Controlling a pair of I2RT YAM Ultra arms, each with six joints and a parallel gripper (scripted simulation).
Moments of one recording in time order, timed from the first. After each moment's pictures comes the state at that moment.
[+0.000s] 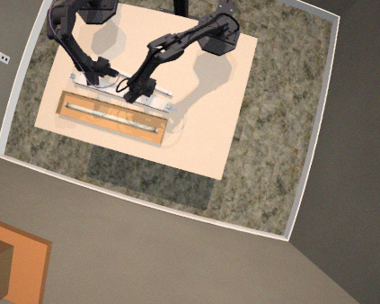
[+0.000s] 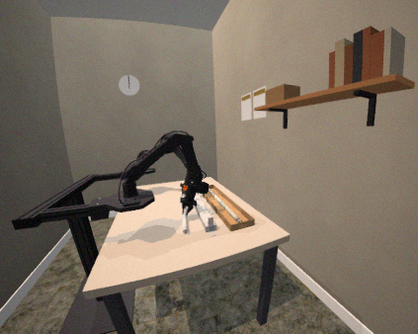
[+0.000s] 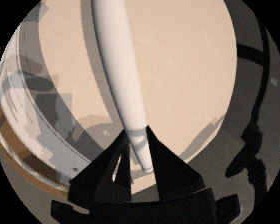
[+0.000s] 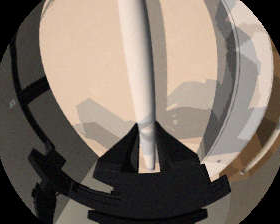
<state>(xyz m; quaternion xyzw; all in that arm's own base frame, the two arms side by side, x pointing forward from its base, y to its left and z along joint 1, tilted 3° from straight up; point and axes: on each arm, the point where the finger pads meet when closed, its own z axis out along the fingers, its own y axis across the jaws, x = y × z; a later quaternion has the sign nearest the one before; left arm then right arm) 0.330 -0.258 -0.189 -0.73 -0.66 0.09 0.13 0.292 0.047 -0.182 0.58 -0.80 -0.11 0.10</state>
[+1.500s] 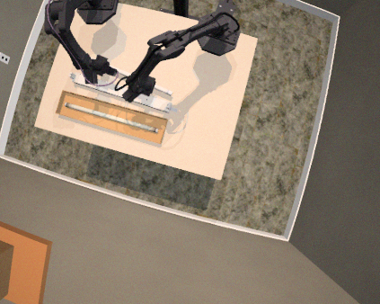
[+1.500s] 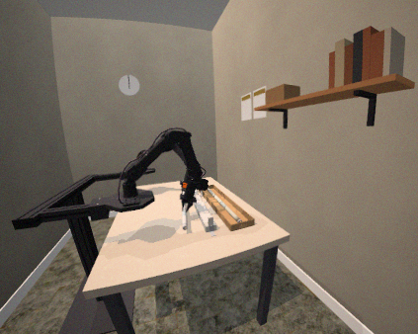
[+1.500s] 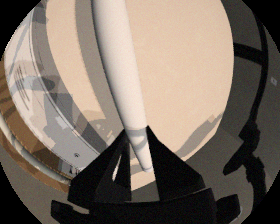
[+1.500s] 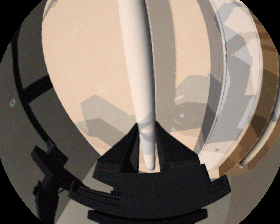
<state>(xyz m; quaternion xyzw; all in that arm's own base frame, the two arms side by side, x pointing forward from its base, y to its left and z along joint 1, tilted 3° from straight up) 0.330 -0.259 -0.169 -0.74 -0.66 0.08 0.13 0.291 0.048 -0.161 0.58 -0.80 -0.11 0.09</state>
